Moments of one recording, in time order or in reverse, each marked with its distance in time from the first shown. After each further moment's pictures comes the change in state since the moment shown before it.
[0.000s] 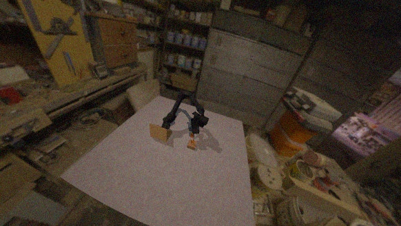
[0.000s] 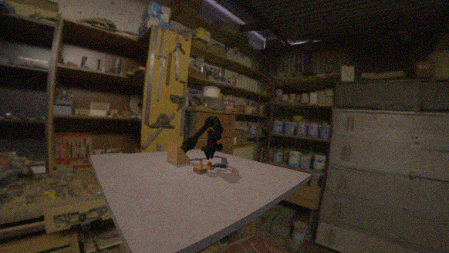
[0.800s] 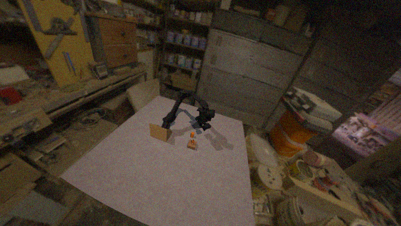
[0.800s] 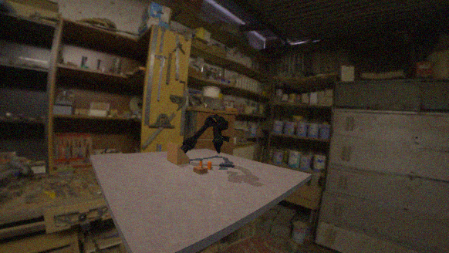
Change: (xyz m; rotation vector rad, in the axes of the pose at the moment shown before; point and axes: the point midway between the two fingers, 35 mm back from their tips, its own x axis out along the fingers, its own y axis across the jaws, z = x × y) arm -0.059 -0.017 0.072 -0.362 -0.204 -0.151
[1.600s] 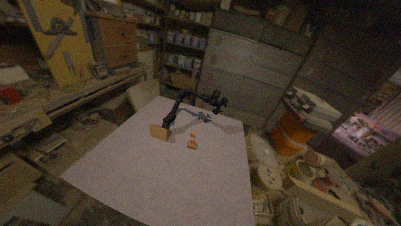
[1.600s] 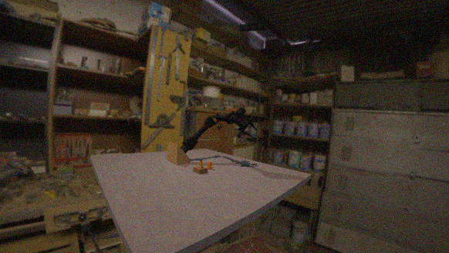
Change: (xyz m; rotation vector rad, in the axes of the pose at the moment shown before) arm -0.110 0.032 0.250 -1.396 -0.673 -0.607
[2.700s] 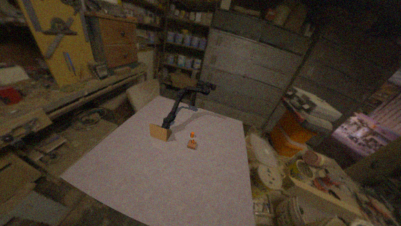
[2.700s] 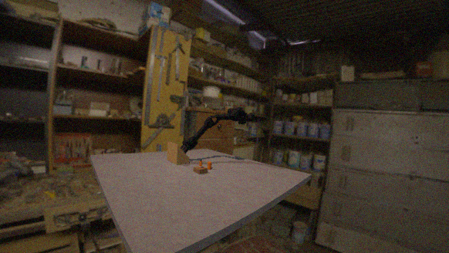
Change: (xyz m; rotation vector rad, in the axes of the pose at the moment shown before) arm -0.097 -0.092 0.304 -1.755 -0.598 -0.924
